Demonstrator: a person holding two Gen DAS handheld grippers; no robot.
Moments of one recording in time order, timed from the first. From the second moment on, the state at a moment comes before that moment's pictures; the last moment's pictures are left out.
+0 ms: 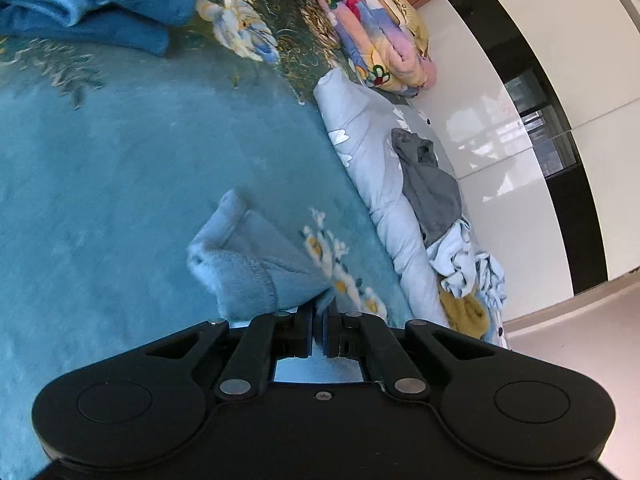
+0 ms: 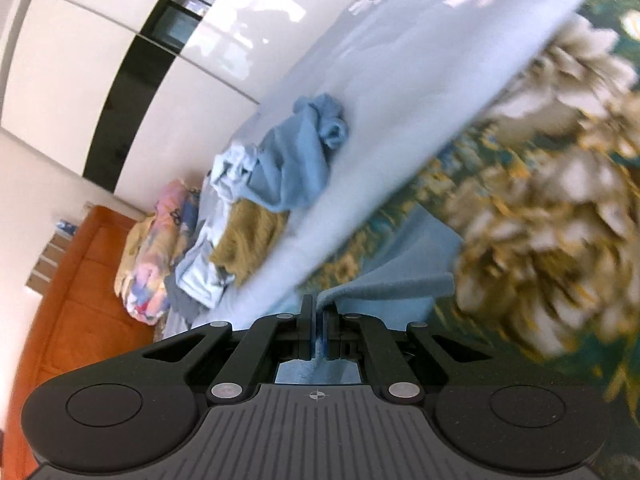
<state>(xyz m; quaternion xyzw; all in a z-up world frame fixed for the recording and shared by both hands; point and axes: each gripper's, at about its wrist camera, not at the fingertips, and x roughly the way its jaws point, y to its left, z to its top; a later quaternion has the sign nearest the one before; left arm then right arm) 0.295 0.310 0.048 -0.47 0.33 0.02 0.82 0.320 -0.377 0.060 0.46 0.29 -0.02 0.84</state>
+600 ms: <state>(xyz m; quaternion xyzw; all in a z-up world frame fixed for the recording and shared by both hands) 0.421 0.294 0.001 -0.37 0.38 0.07 0.84 0.444 -0.354 -0.001 0.41 0.35 -0.12 0.83</state>
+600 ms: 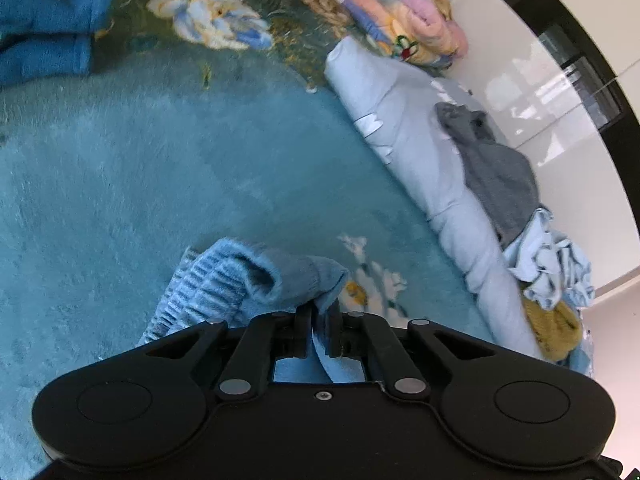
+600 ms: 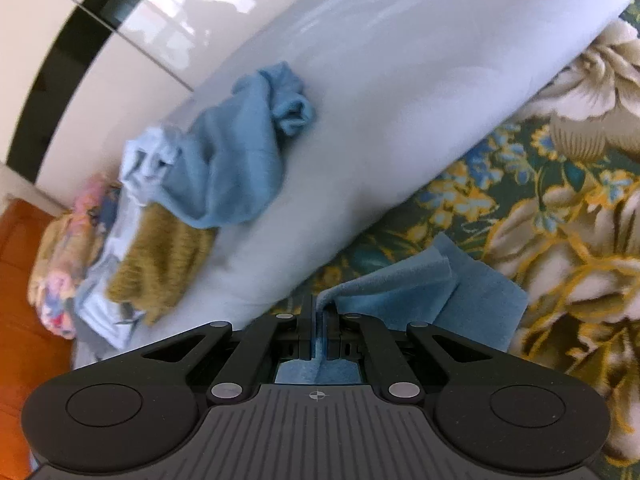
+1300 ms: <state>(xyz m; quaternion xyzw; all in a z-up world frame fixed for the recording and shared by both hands) 0.368 0.295 0.022 -0.43 0.36 0.04 0.83 0.422 -0.343 0.014 0.38 0.38 -0.08 0.84</state>
